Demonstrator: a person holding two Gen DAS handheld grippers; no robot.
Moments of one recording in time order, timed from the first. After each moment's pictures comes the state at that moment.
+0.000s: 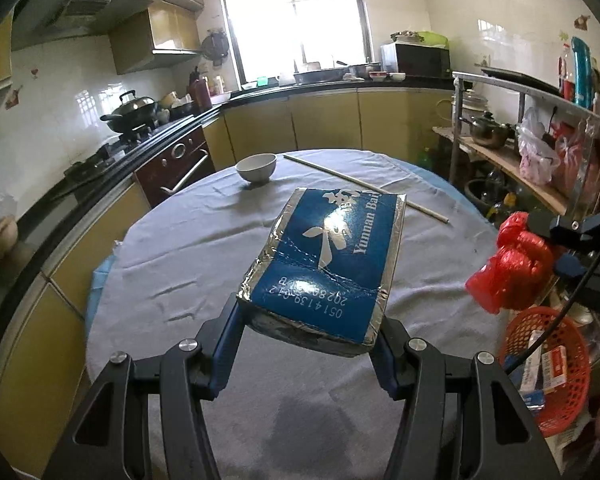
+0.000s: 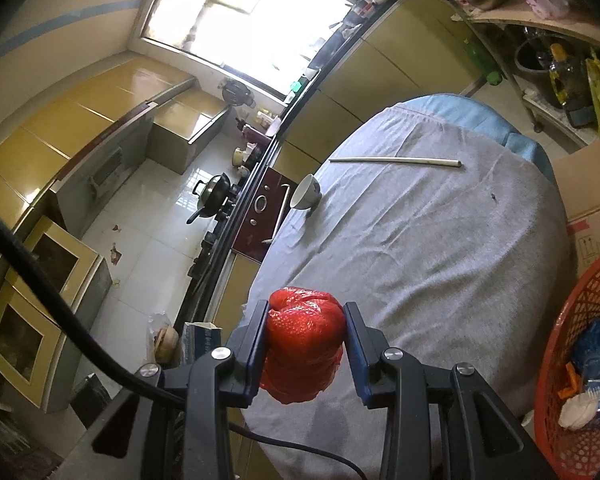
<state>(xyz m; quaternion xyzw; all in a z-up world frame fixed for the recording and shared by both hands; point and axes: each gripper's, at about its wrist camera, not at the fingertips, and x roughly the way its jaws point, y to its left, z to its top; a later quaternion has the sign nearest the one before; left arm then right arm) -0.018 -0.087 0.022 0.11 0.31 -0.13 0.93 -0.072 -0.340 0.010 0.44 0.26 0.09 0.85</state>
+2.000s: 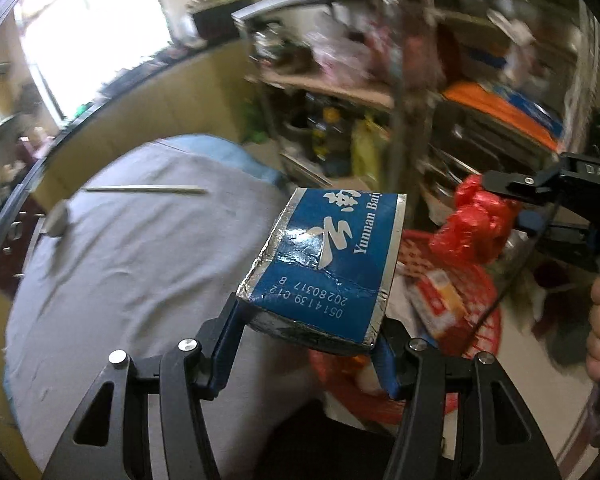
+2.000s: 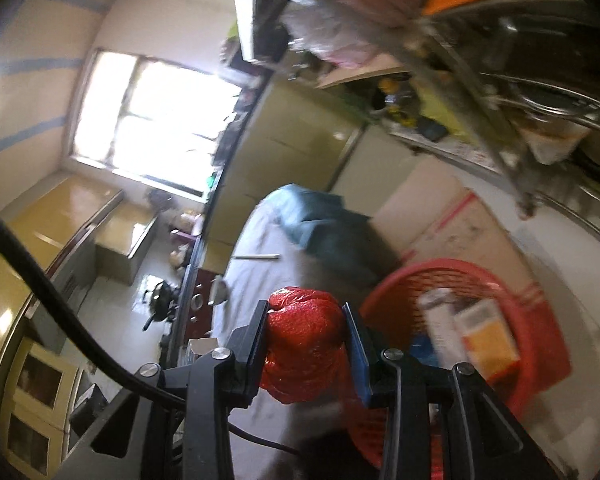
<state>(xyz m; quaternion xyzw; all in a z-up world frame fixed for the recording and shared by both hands) -0.099 -0.311 -0.036 0.27 0.36 -0.39 0.81 -0.261 -0.531 -0.070 0.55 0.21 -0.11 0.80</state>
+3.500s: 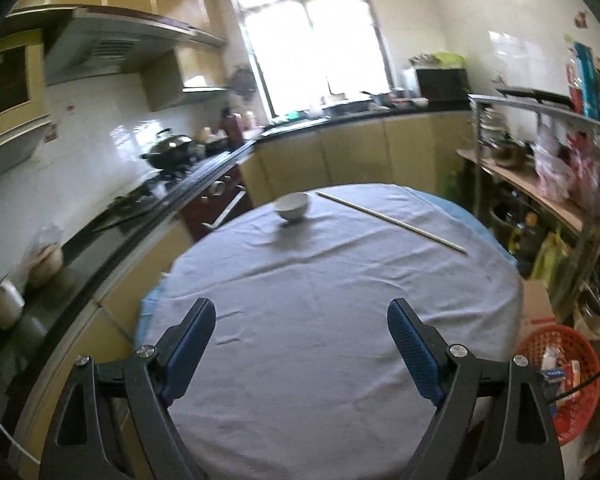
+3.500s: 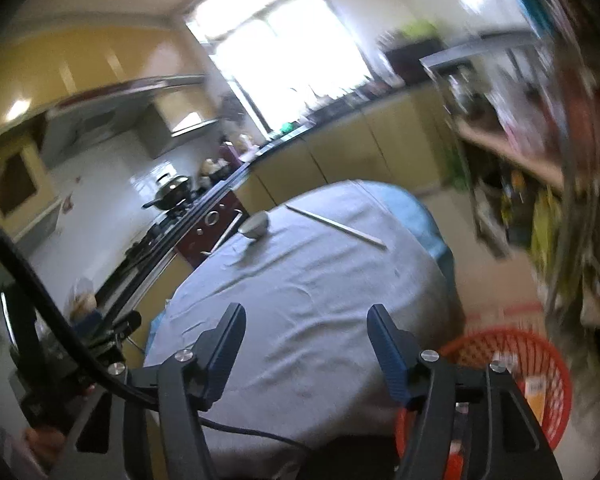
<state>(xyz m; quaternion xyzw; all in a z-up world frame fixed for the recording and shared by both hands) -0.058 -0.076 0.074 0.13 0.25 -0.07 0.96 -0.169 -0.314 0.078 0.21 0.22 -0.02 0.95</state>
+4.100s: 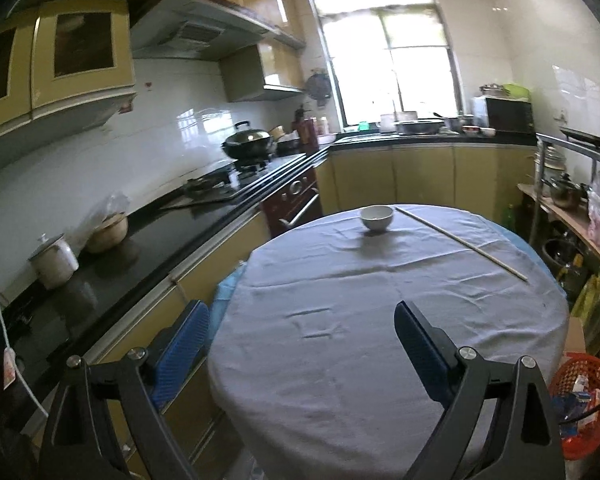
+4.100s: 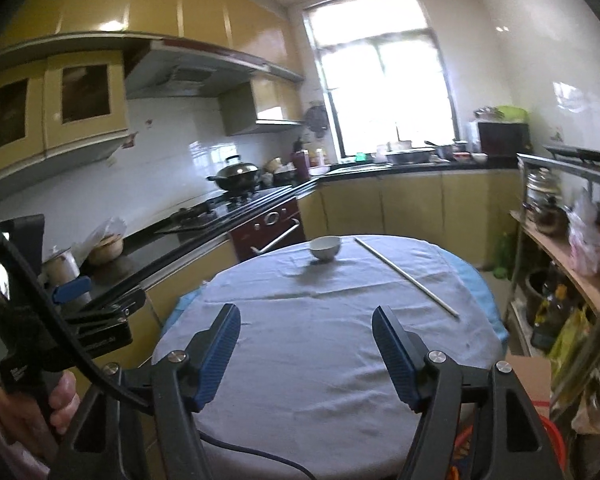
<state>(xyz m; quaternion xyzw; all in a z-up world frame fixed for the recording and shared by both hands) -0.073 0.032 0.097 0.08 0.23 0.03 0.97 -0.151 -0.173 0.129 0.06 0.18 0.05 0.98</state>
